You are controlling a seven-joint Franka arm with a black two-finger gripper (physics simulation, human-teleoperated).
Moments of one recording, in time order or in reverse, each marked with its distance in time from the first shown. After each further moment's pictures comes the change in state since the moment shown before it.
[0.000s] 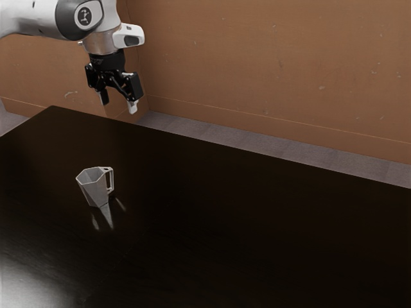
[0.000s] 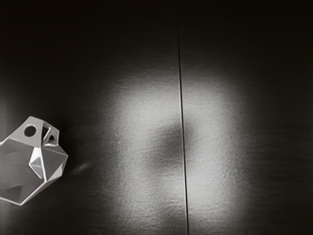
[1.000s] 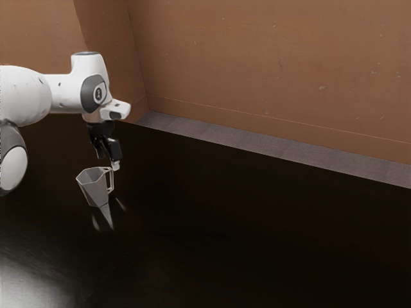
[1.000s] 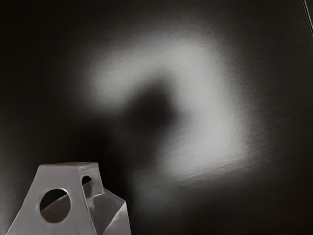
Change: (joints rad) arm 0.120 0.354 0.164 -0.138 -0.237 0.300 0.628
